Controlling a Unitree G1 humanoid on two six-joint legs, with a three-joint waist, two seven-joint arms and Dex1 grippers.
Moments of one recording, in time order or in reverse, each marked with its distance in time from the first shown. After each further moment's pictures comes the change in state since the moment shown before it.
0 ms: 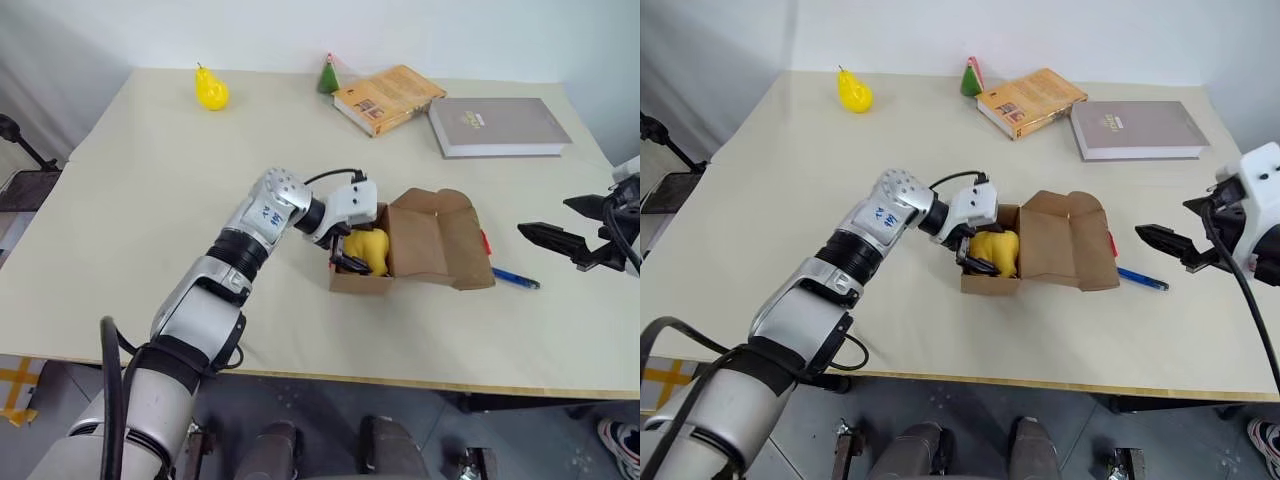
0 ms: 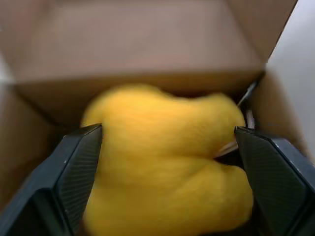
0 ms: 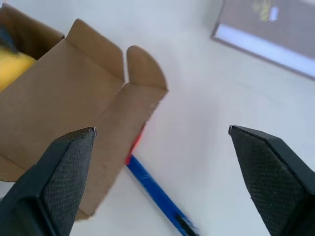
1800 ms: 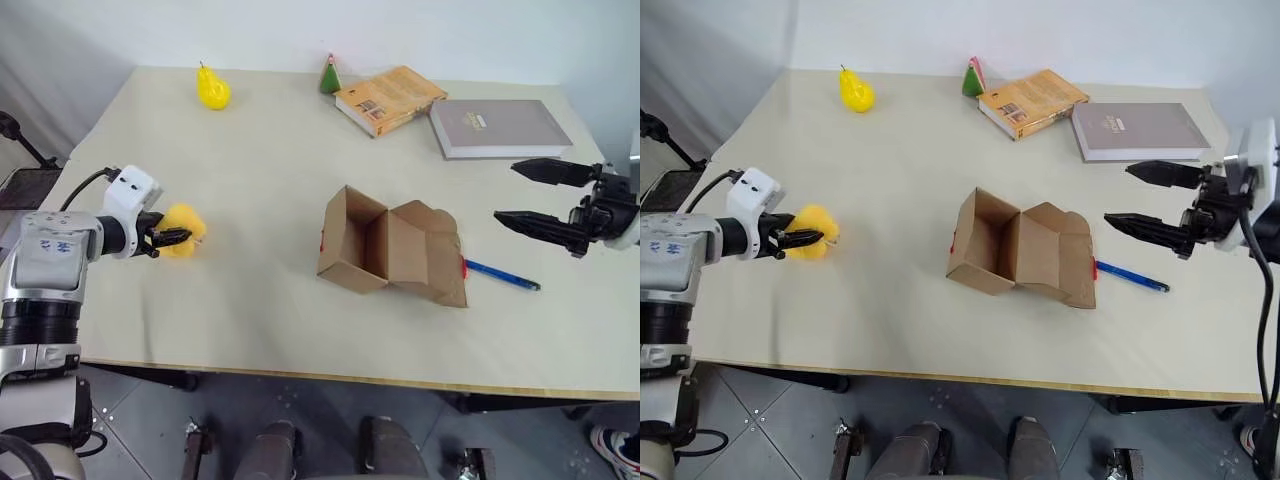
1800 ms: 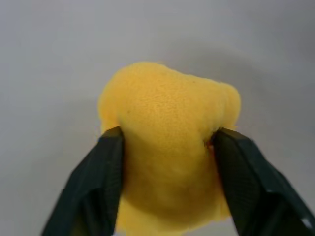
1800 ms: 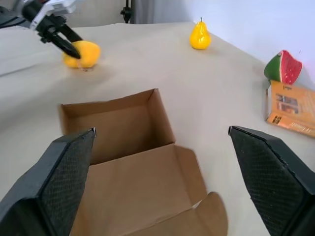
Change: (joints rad) left arm 0.554 0.641 0.510 -0.710 -0.228 0.671 0.339; right arm -0.359 0.236 0.201 0.448 -0.240 -0.542 0.788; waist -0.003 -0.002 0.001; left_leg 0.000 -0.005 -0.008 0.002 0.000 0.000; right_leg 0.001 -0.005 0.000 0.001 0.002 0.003
